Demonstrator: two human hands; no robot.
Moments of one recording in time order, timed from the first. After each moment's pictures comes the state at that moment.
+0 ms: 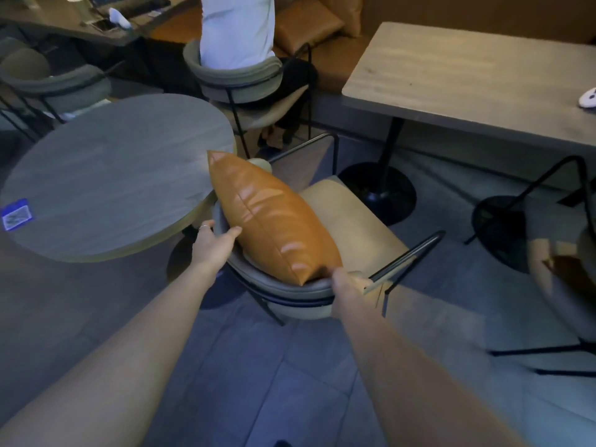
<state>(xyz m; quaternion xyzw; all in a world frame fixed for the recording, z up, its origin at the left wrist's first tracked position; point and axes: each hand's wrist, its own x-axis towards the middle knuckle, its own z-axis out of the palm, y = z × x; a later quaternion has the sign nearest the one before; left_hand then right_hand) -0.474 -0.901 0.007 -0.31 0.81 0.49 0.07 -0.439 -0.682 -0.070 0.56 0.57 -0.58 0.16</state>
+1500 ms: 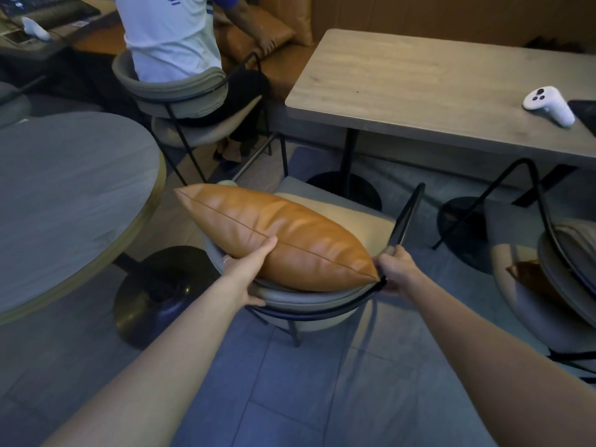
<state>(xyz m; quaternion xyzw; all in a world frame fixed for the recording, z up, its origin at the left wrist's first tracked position) -0.533 -0.733 -0.033 -0.35 0.65 0.63 0.25 -0.521 -0.461 -0.090 0.43 0.68 -0.58 0.14</state>
